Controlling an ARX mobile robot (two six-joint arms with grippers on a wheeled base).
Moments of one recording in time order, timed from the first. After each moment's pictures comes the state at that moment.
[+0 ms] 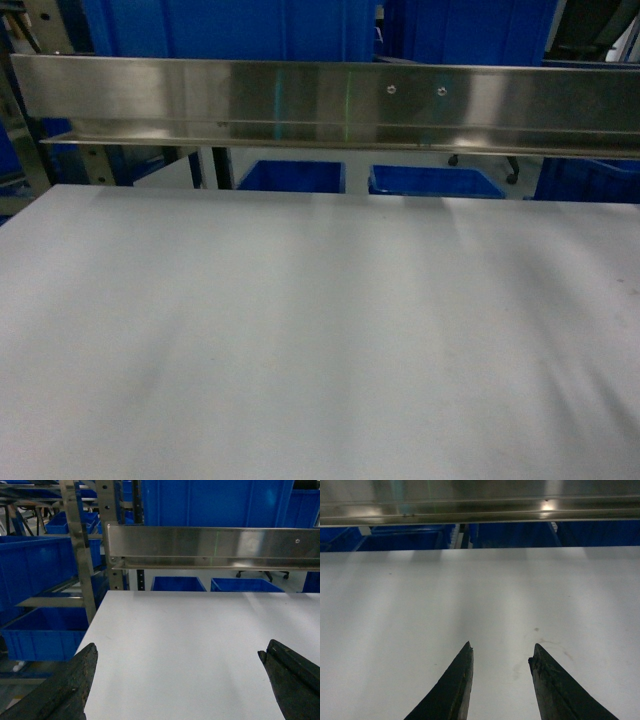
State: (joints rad) left arm 0.00 0.01 0.01 0.00 0.00 0.00; right arm 0.00 1.36 0.63 0.32 -0.01 0.06
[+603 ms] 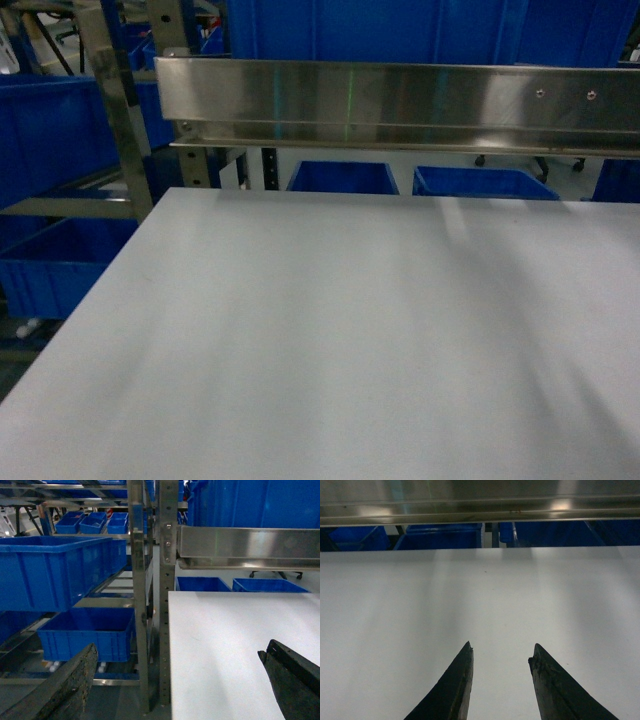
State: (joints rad) left arm 0.00 0.01 0.01 0.00 0.00 0.00; right arm 0.00 1.36 0.63 0.32 -0.01 0.06
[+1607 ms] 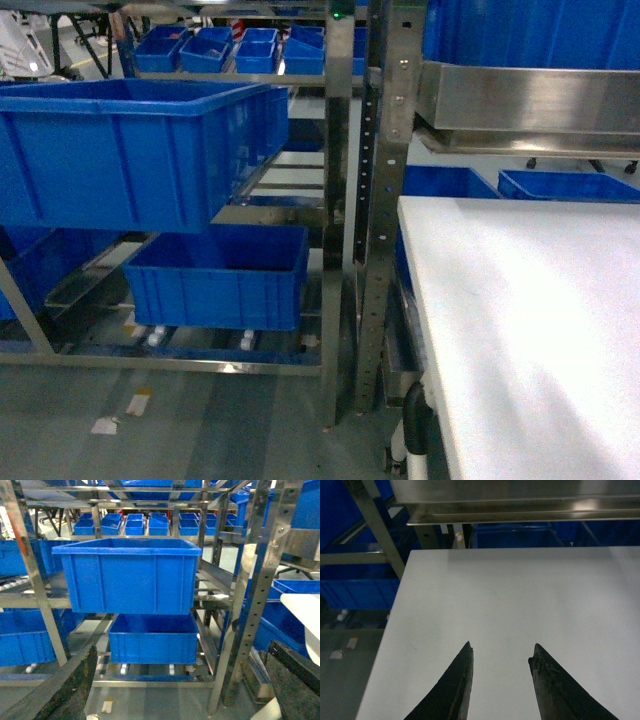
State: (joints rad) left arm 0.00 0.01 0.01 0.00 0.00 0.00; right arm 0.00 1.36 0.63 0.32 -0.01 0.06
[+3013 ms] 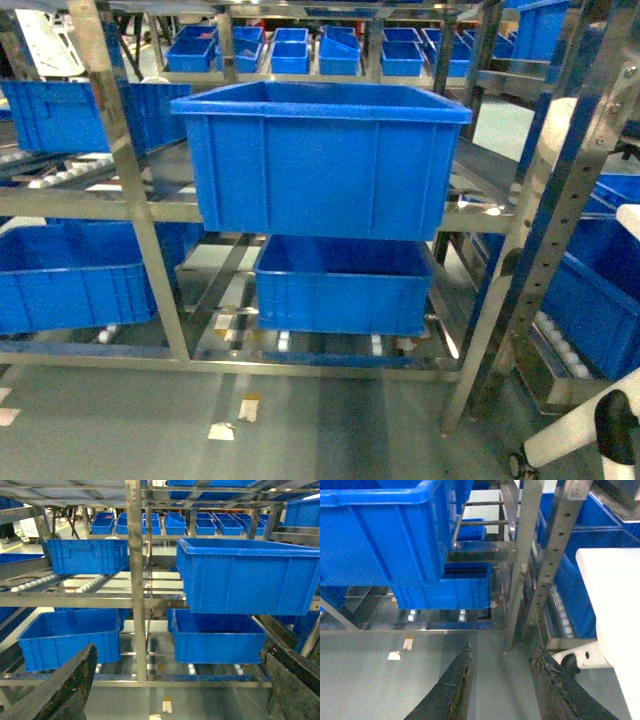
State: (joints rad) left arm 0.00 0.01 0.01 0.00 0.00 0.00; right arm 0.00 1.36 0.63 0.32 -0.01 0.06
